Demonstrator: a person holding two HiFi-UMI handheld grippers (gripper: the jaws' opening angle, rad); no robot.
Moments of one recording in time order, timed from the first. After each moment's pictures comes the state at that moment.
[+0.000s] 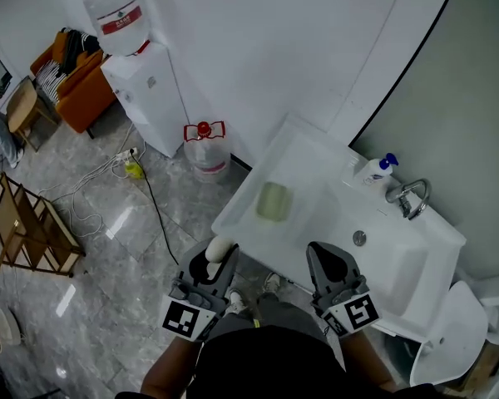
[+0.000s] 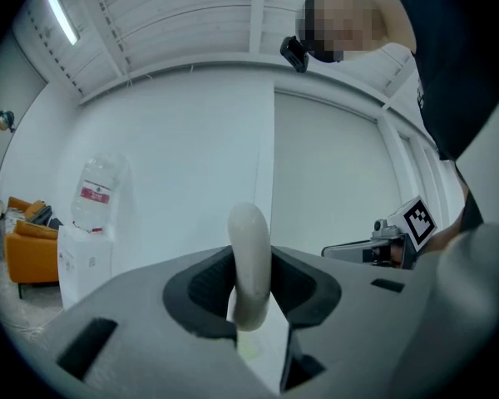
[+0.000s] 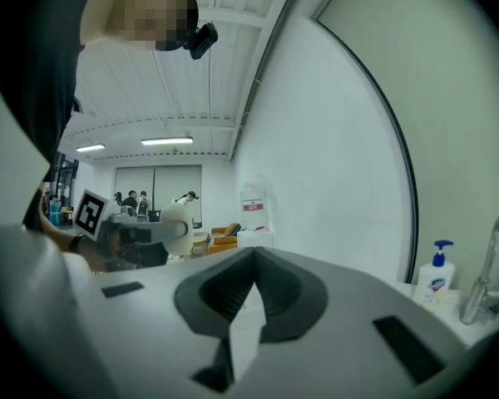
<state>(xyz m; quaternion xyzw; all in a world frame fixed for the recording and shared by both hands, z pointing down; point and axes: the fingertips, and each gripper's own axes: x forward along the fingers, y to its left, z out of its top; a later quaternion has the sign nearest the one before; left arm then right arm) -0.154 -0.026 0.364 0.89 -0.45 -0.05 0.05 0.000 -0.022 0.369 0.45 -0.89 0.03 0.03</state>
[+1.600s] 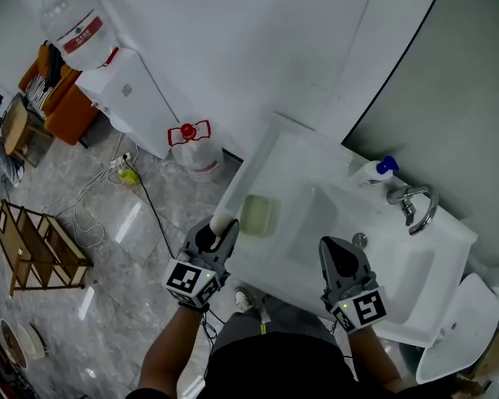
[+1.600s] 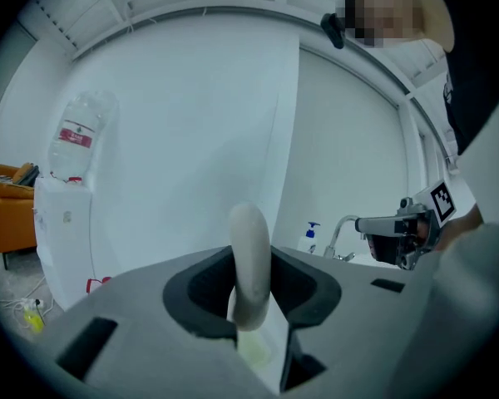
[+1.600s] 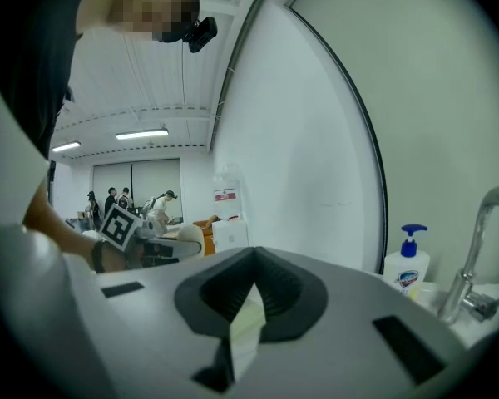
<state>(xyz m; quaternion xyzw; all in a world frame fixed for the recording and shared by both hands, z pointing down) -0.092 -0.170 0.471 0.90 -0.41 0.02 0.13 0.092 -0.106 0.415 0.50 -0.86 0.07 0.05</state>
